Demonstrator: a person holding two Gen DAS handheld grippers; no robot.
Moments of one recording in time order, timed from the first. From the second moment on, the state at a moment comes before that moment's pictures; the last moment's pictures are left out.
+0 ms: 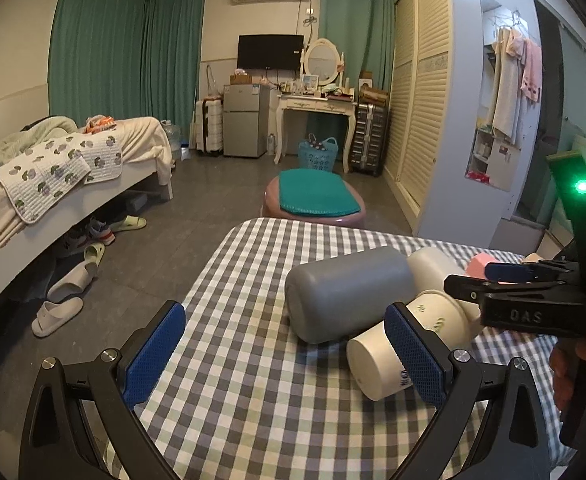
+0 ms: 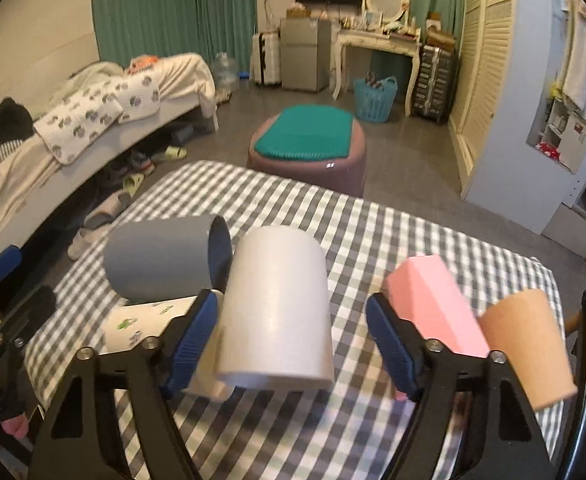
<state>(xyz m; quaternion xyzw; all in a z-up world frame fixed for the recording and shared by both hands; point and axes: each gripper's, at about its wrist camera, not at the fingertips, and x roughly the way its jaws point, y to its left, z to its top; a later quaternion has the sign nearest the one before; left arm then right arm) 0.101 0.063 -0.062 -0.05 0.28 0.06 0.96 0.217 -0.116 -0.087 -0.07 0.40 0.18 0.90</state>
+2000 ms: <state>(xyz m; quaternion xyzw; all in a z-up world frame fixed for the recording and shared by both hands) 0.050 0.011 -0.036 -0.03 0.29 0.02 0.96 0.077 -0.156 -0.103 -0.08 0.44 0.13 0.89</state>
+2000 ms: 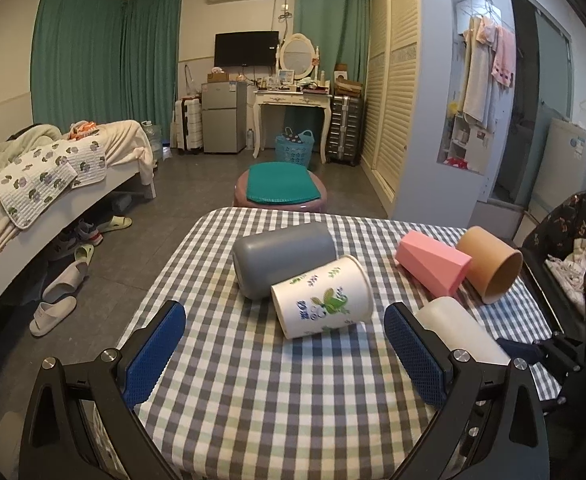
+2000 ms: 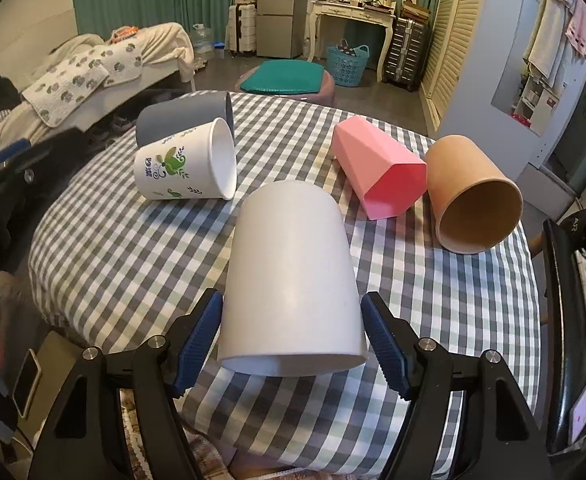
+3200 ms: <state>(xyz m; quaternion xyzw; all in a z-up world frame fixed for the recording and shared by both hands) 0.143 -0.123 -0.085 -0.03 0.51 0.02 0.86 0.088 -0.327 -0.085 0.01 0.32 0.09 0.94</state>
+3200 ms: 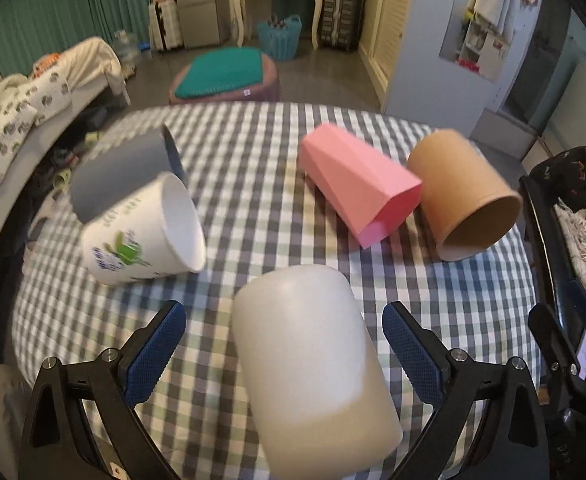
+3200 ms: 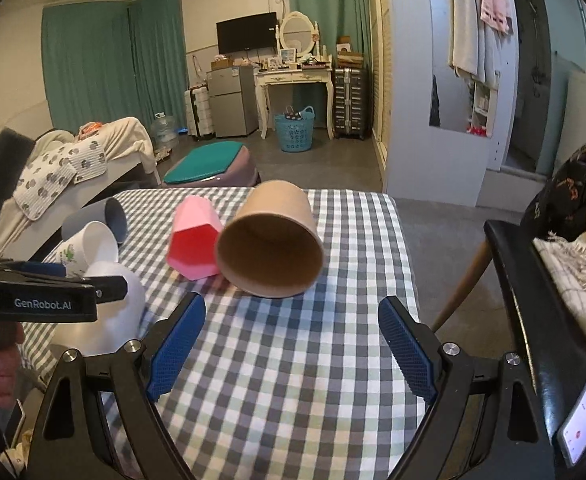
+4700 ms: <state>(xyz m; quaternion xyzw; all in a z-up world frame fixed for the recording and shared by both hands) 0.129 -0.122 -0.026 0.01 0.38 -0.02 0.92 0.071 -0.321 -0.075 0.03 0.30 0.08 0.95</state>
